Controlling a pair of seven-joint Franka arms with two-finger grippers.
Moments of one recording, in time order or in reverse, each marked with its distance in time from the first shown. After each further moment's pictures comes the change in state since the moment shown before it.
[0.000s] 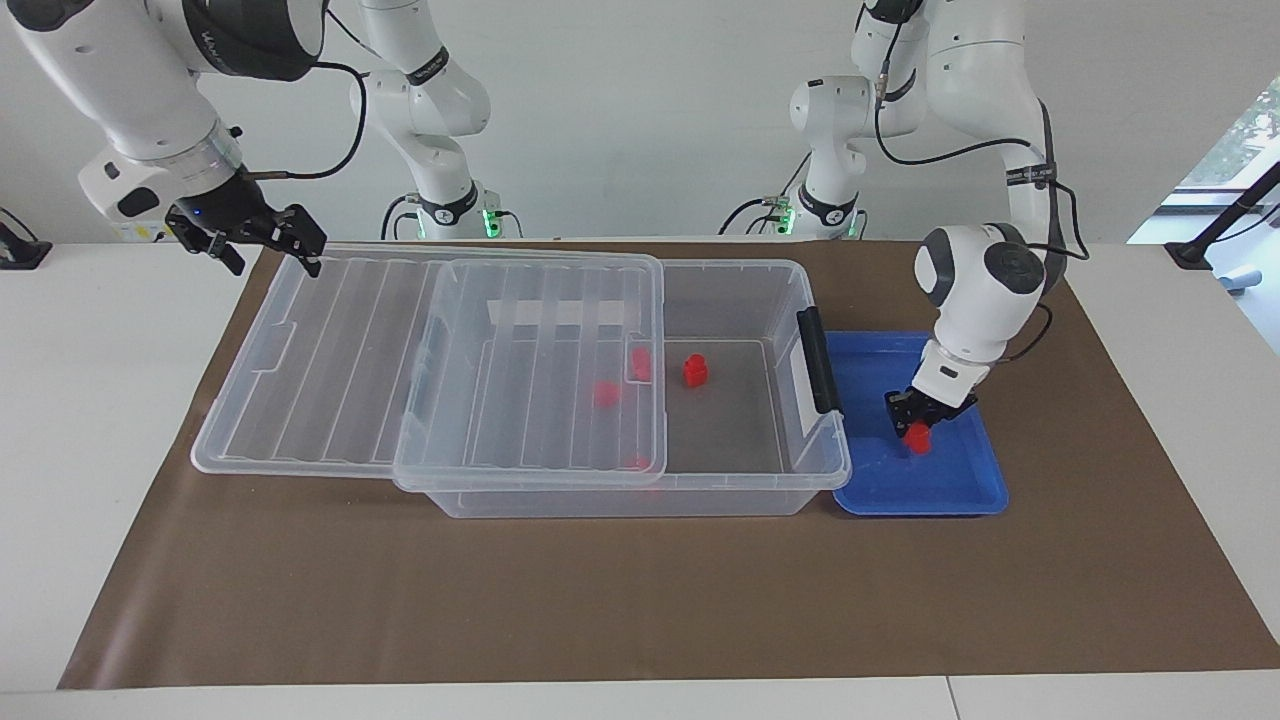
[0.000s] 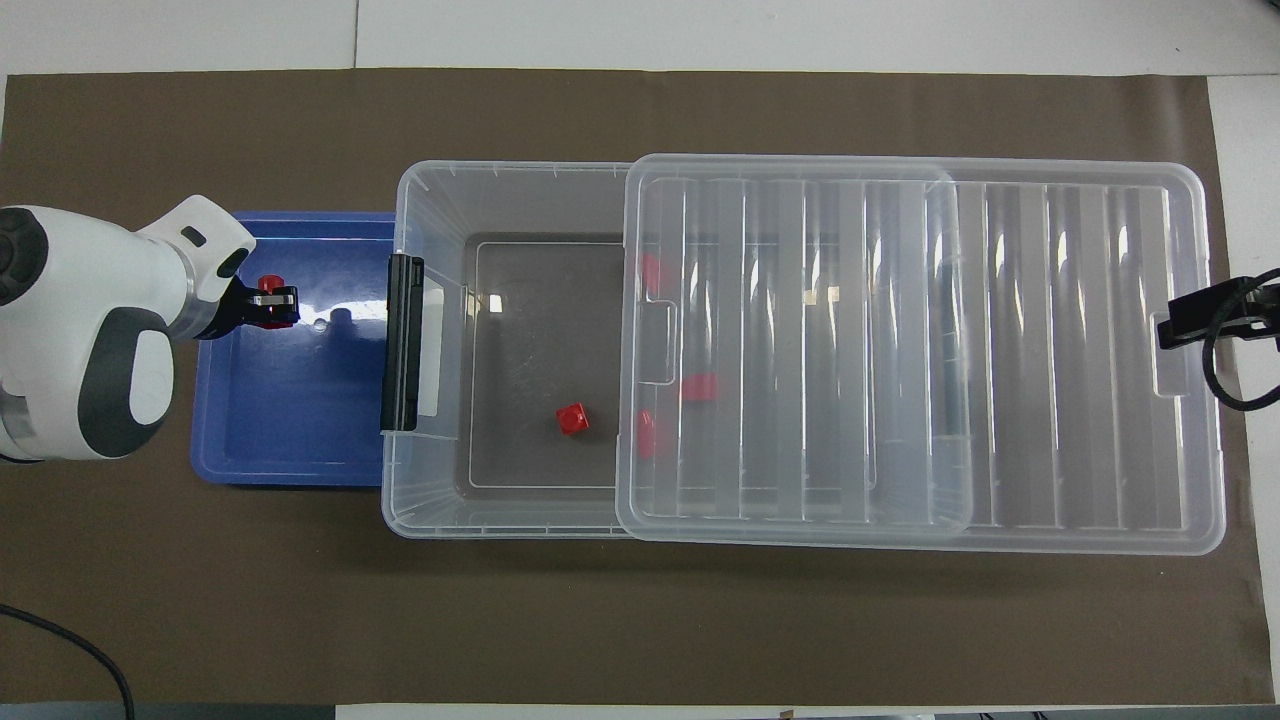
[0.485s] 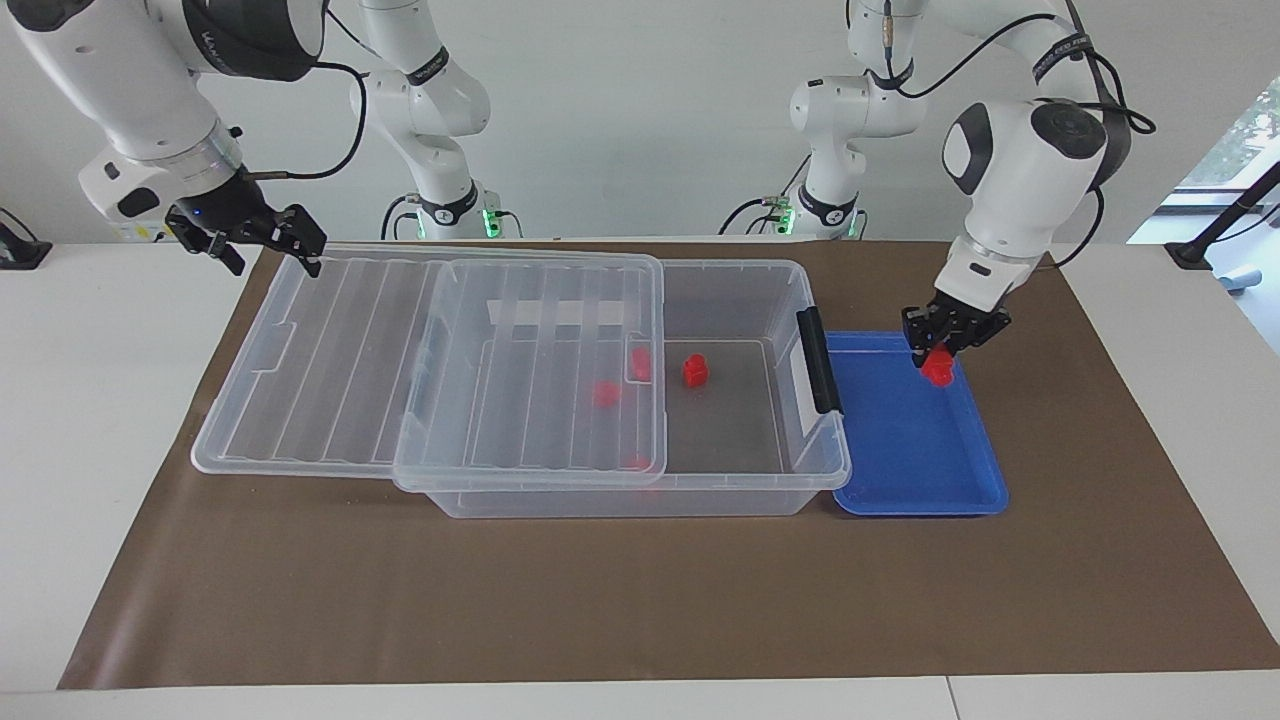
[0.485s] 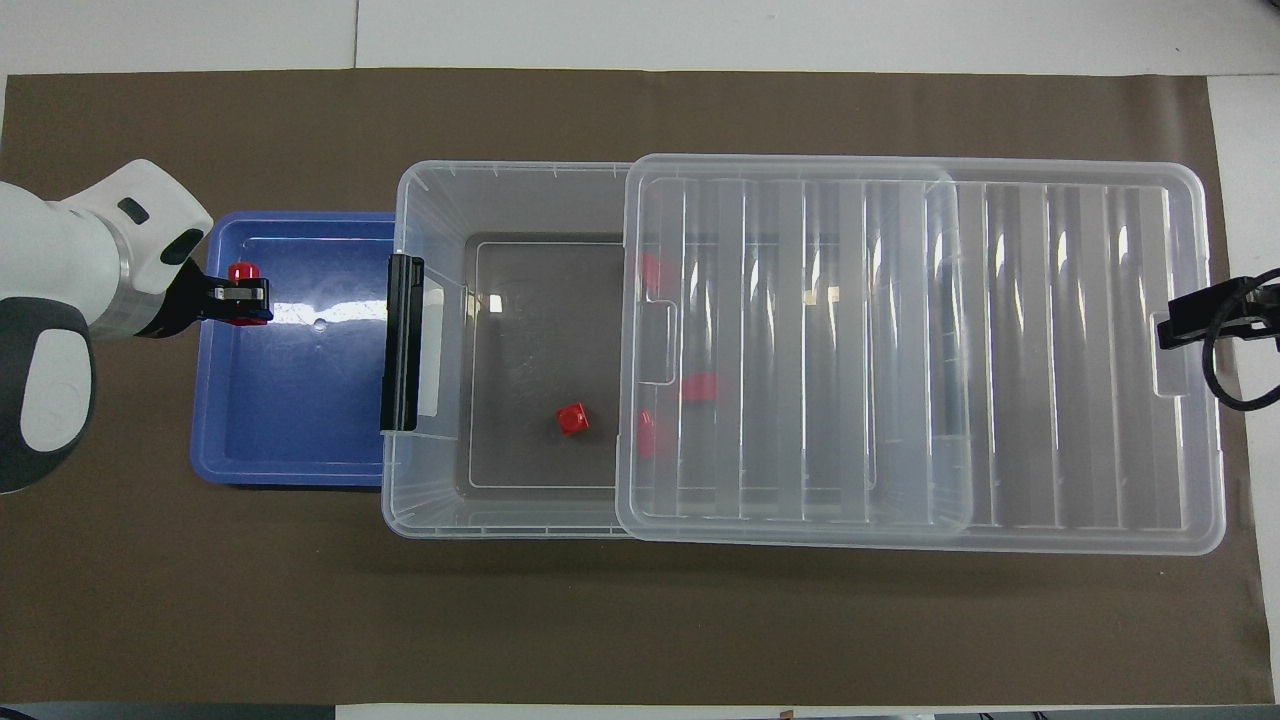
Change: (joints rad) left arm -0.010 -0.135 -0.126 0.112 0.000 -0.245 -0.012; right arm 0.000 0.000 0.000 0.000 0.000 0.000 0.000
